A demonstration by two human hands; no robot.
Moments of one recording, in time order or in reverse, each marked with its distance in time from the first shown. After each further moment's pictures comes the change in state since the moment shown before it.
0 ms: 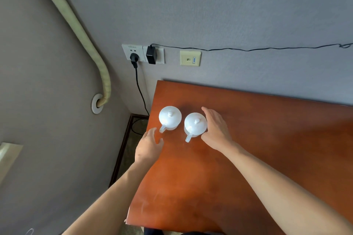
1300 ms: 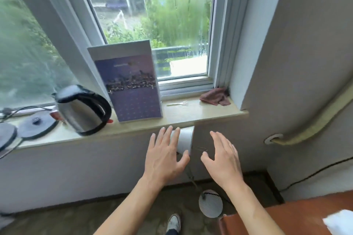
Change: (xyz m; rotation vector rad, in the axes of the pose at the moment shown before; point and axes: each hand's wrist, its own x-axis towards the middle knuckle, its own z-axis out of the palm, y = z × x) left_hand -0.385 -0.187 -0.145 0.276 0.849 -0.649; right_hand -0.232 -0.356 0.127 -0.042 -0.335 -1.104
